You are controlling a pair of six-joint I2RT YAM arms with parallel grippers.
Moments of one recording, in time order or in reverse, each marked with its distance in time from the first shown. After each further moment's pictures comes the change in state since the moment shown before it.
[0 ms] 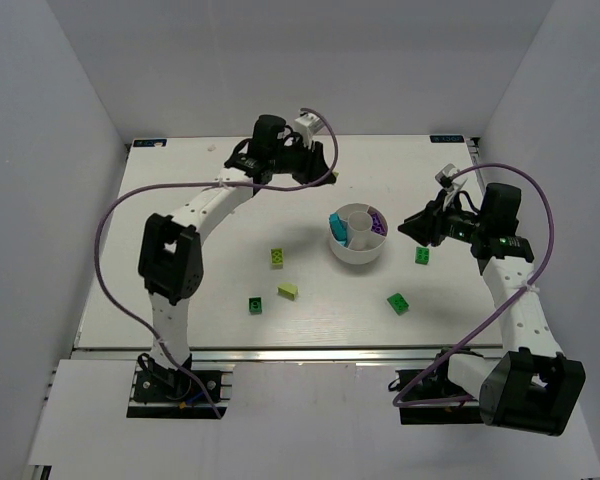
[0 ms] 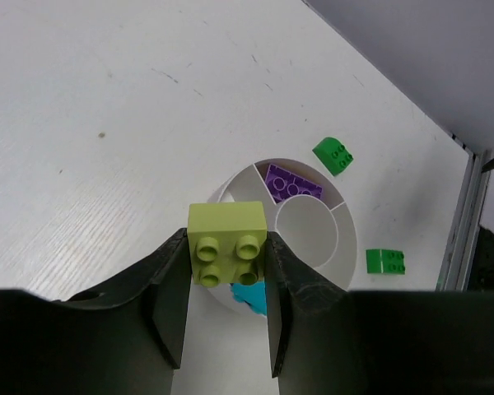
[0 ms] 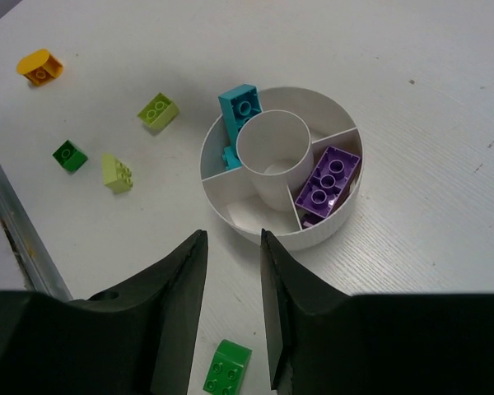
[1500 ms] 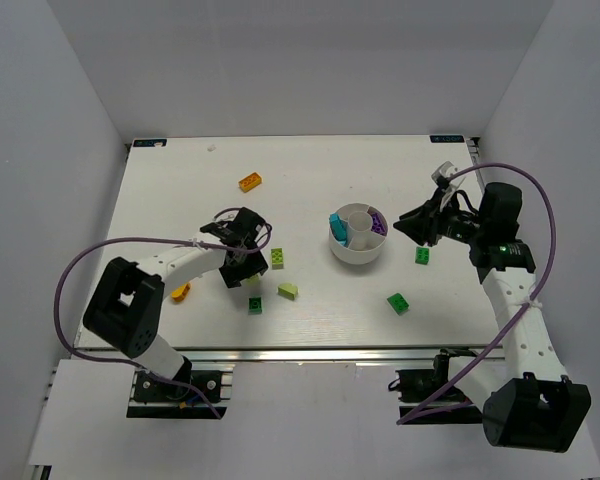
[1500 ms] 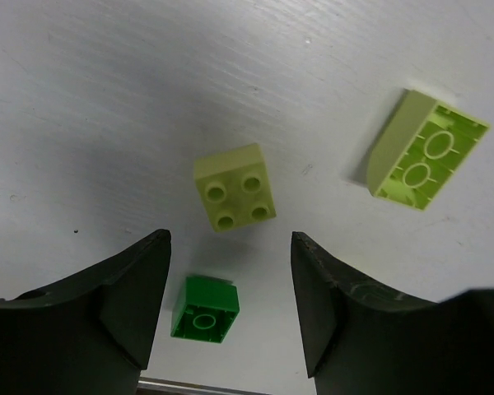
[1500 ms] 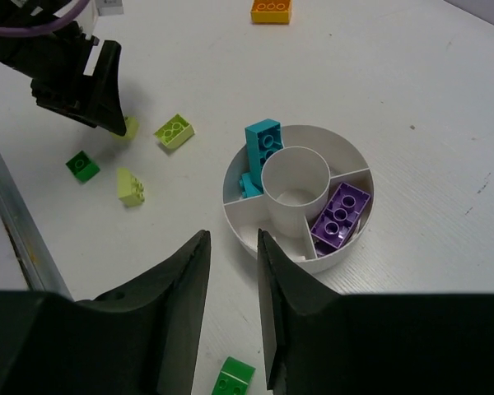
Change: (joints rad) left arm -0.055 -0.442 -0.791 -0.460 -0.845 -0.843; right arm 0.073 -0.090 0.014 0.024 0.031 0.034
